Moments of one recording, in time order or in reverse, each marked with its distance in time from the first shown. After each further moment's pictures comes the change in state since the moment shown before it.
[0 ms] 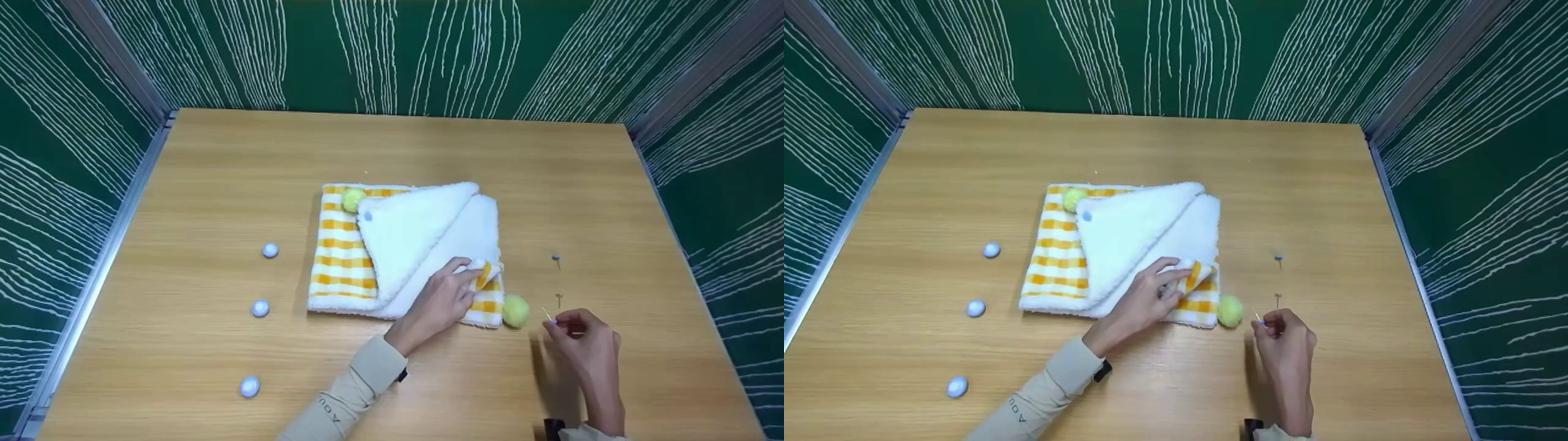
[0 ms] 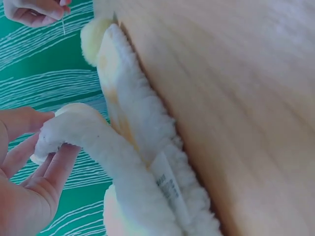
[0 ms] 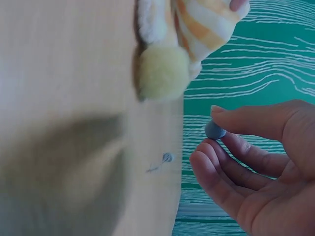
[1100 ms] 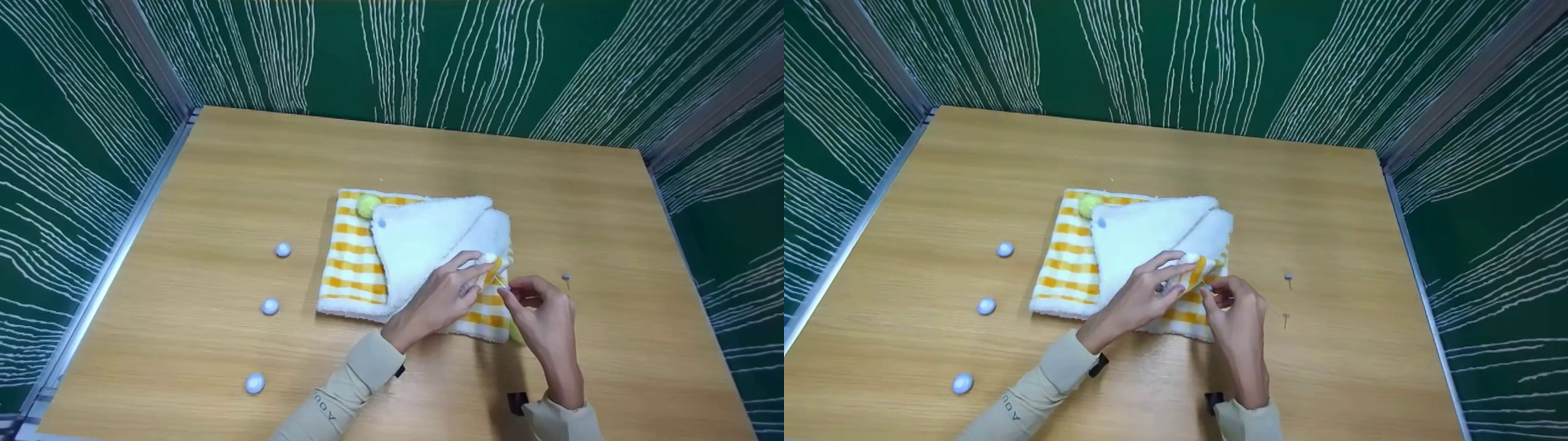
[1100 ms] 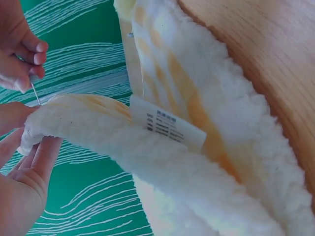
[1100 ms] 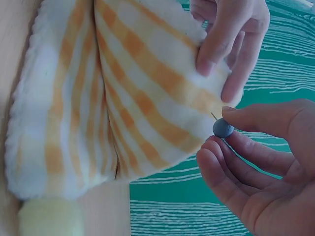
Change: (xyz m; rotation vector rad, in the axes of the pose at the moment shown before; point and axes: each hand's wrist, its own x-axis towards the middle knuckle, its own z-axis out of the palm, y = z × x) left_hand 0.010 0.008 -0.039 0.031 0.080 0.136; right_hand 0.024 -0.098 0.029 0.169 -0.031 -0.333
